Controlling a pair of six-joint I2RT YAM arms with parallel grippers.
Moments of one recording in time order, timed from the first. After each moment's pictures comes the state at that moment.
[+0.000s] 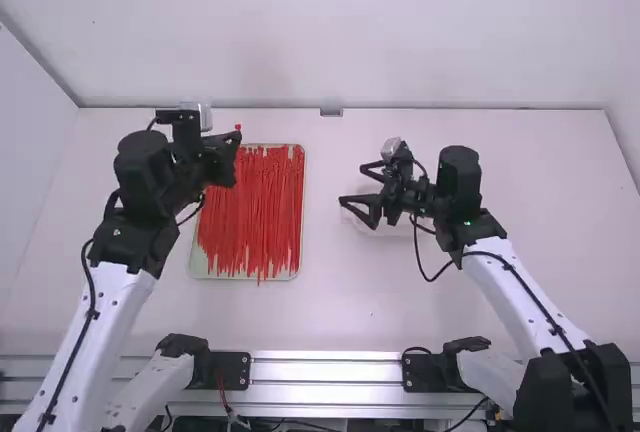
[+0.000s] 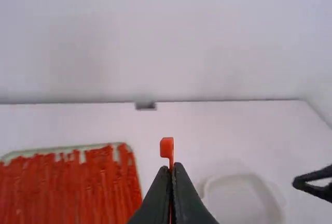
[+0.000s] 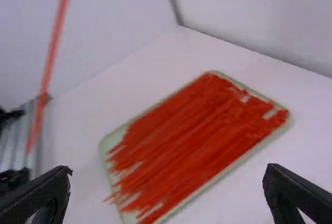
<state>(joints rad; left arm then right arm) -0.09 0.96 0.98 -0.29 0.33 -0.25 0.22 1.23 0.75 0.08 -1.00 -0.03</state>
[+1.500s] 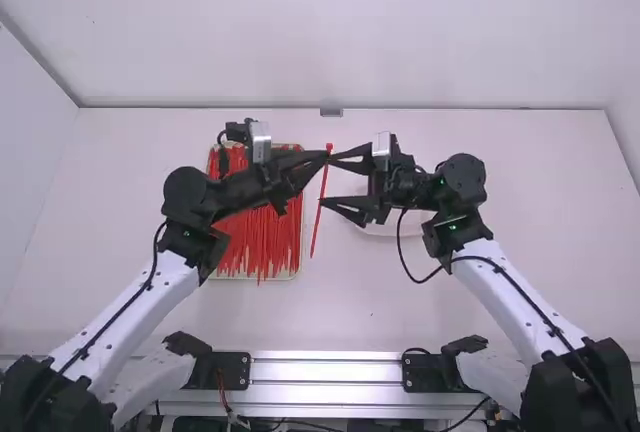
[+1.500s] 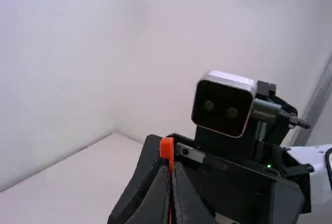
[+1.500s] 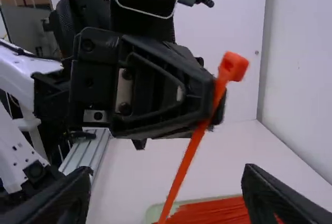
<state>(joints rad) -0.35 1.10 0.74 0.71 0.79 -0.51 0.35 1.23 0.75 0.70 -1.16 0.26</state>
